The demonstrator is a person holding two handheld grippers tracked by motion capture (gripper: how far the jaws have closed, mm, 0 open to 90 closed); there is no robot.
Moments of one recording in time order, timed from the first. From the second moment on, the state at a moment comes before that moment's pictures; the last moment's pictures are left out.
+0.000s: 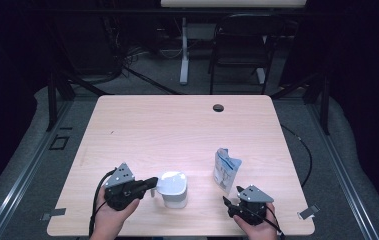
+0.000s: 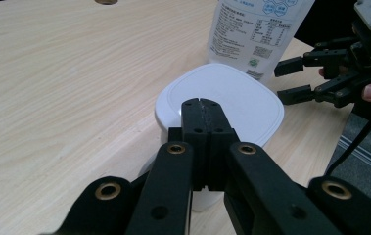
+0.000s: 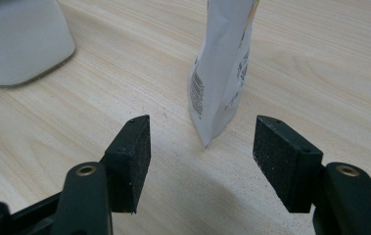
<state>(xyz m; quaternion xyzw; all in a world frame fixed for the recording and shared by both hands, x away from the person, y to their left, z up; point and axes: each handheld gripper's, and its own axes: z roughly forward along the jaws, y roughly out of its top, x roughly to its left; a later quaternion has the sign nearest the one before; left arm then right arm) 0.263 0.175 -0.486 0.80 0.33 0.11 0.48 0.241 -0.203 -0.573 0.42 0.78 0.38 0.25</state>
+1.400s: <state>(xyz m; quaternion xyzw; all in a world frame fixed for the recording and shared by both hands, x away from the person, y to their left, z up) 0.254 0.272 -0.554 0.78 0.43 0.11 0.44 0.242 -0.200 -0.579 0.43 0.78 0.38 0.24</state>
